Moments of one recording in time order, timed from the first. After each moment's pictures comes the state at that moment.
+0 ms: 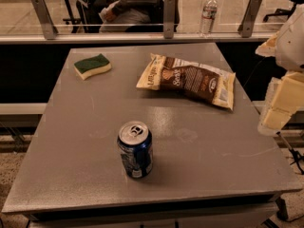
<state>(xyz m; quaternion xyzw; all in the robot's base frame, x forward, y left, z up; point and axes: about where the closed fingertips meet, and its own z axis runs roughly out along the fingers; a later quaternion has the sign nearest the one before) 0.438 -0.216 0.977 -0.60 0.78 -0.04 0.16</state>
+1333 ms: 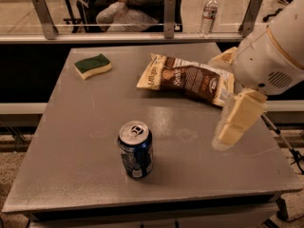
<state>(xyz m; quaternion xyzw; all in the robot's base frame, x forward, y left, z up) 0.424 -0.125 0.961 -0.65 0.72 0.08 0.24</state>
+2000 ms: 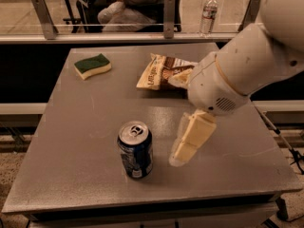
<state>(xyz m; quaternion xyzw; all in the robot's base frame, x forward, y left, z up) 0.420 -0.051 0.922 -0.67 0.68 0.14 0.27</state>
